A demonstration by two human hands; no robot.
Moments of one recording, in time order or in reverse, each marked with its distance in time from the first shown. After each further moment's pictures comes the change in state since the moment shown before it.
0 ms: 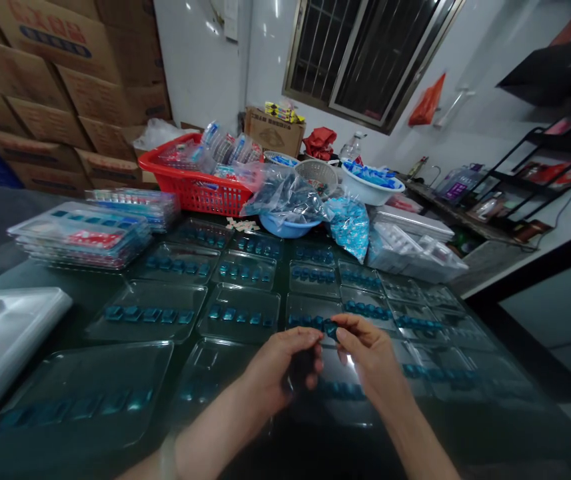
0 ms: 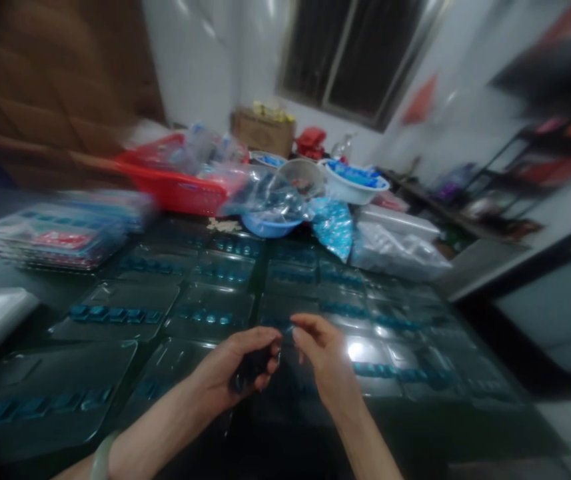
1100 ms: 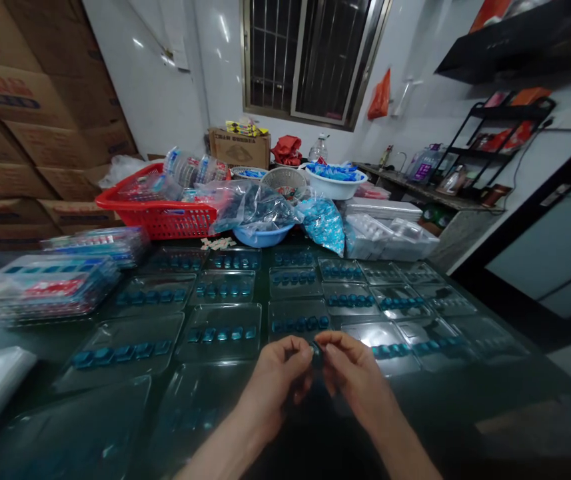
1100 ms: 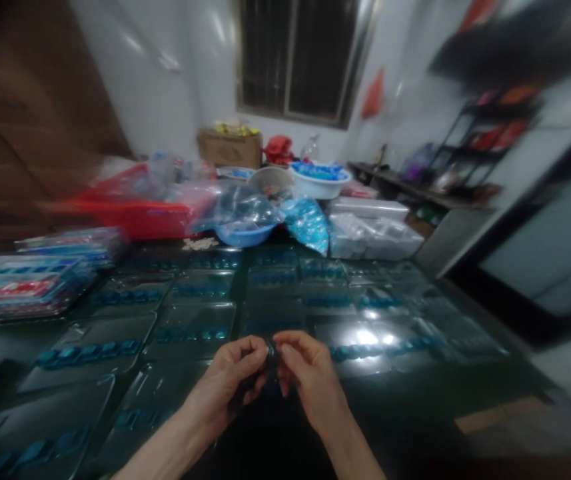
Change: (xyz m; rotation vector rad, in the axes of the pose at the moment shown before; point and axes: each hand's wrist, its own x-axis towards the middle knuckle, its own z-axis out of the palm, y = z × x) left_hand 0.000 -0.021 0.025 0.413 0.013 0.160; right_hand -0.034 0.013 -0.005 0.406 -0.043 0.048
